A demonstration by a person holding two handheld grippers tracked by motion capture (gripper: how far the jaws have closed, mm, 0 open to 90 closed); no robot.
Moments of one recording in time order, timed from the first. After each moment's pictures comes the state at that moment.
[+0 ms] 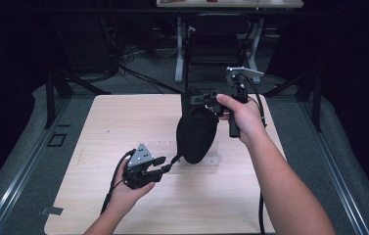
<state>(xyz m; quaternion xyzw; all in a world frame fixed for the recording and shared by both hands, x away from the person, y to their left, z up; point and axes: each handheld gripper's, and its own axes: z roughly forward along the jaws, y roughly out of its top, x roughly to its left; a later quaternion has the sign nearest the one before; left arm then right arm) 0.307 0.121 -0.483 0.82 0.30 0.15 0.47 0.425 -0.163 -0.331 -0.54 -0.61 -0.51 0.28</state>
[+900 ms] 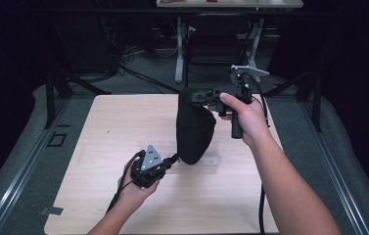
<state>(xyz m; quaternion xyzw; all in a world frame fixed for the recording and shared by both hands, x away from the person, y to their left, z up) 0.309 0.108 -0.491 0.83 0.29 0.20 0.44 0.415 -0.171 -0.322 -0.52 -0.61 -0.53 0.26</state>
